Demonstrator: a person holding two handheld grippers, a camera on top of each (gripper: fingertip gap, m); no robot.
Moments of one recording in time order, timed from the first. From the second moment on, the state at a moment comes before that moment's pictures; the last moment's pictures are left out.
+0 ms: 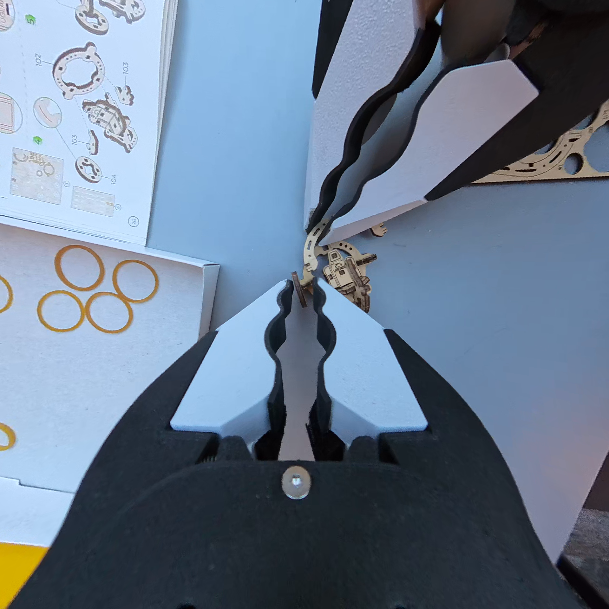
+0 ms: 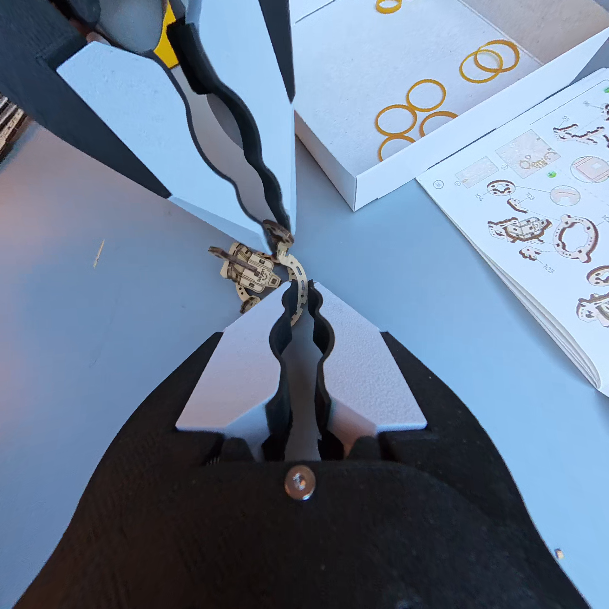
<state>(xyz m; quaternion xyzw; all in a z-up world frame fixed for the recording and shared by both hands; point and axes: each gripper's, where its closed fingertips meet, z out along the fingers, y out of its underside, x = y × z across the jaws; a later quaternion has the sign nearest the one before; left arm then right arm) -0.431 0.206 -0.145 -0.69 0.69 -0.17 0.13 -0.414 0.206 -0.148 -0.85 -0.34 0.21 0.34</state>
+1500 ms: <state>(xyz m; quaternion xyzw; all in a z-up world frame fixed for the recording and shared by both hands) -0.437 0.202 -0.143 -0.73 0.65 -0.22 0.04 -0.422 0.209 -0.148 -0.84 -0.36 0.20 0.35</state>
